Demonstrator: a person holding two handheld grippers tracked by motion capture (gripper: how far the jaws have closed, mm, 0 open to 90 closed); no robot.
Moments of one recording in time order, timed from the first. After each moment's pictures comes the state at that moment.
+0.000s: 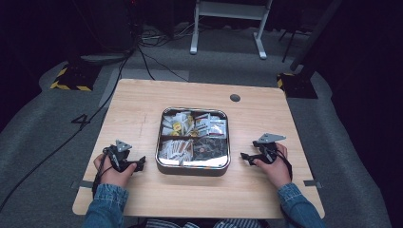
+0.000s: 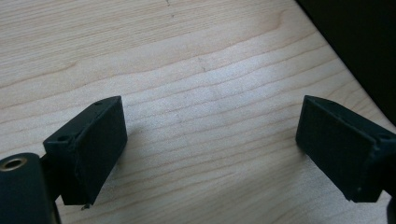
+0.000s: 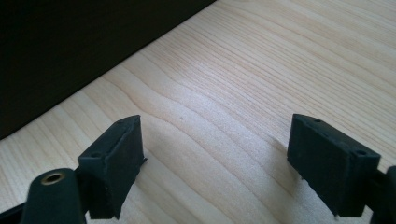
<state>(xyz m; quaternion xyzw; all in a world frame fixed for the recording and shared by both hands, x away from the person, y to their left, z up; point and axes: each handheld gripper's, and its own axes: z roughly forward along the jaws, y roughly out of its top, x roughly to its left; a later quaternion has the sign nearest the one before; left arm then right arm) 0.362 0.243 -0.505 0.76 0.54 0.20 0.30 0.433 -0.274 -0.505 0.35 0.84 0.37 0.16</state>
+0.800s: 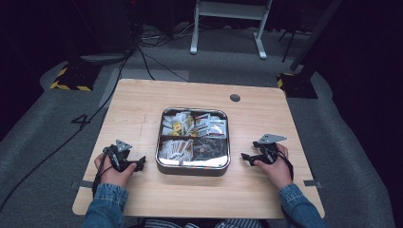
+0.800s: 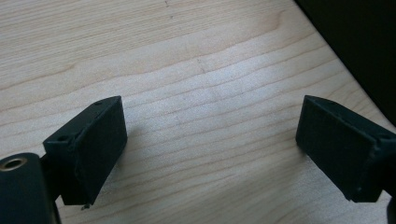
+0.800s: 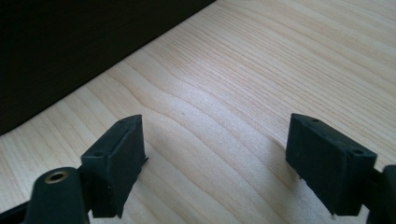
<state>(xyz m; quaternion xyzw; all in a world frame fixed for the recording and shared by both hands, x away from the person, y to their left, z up) 0.363 0.243 -0.505 0.76 0.54 0.20 0.31 0.431 -0.276 -0.504 0.35 0.84 0.37 0.16</state>
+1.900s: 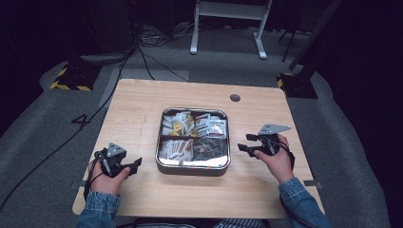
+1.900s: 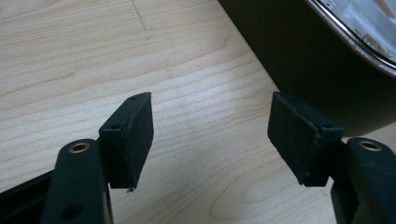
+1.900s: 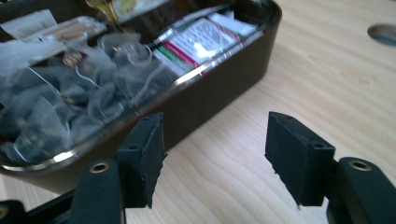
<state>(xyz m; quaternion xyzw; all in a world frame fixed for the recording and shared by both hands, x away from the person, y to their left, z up) 0.329 0.250 -0.471 0.75 0.53 0.18 0.35 0.430 -0.254 -0.442 0.31 0.84 0.43 0.13</state>
